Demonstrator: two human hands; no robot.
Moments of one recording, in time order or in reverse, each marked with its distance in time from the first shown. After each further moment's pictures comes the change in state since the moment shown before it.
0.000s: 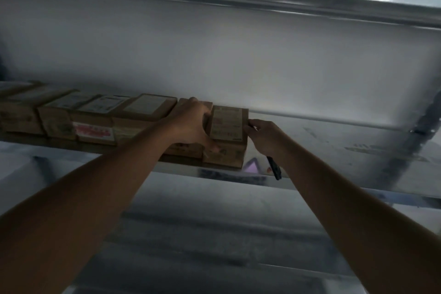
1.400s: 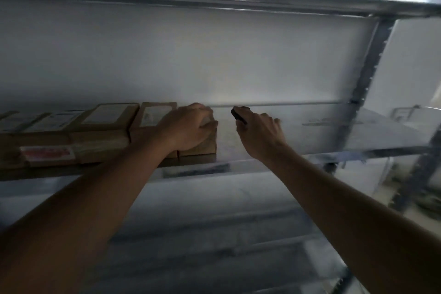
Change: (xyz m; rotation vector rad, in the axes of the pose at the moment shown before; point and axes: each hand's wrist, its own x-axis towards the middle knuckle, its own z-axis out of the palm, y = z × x) left_hand 0.004 0.039 0.026 0.088 -0.071 0.266; right_hand -0.049 0.035 -0.013 -0.494 0.360 -0.037
